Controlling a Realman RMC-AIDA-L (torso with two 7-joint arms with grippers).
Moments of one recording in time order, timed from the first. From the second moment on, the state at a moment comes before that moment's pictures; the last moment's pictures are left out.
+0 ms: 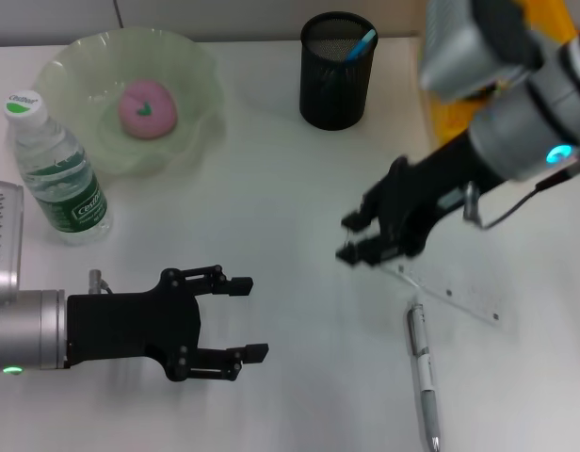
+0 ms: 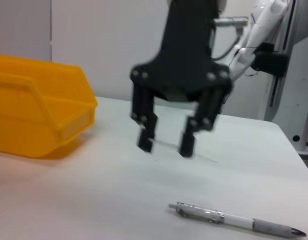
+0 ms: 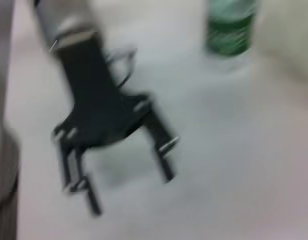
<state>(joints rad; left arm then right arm) -0.45 -2.03 0.99 0.40 1.84 1.57 -0.94 0.71 2.08 -1.32 -1.23 -2.28 -1.63 2.13</state>
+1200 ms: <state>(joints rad) -0.46 -2.03 0.99 0.40 1.84 1.58 -0.93 0.71 1.95 -0.59 -0.50 -1.76 -1.41 1.97</state>
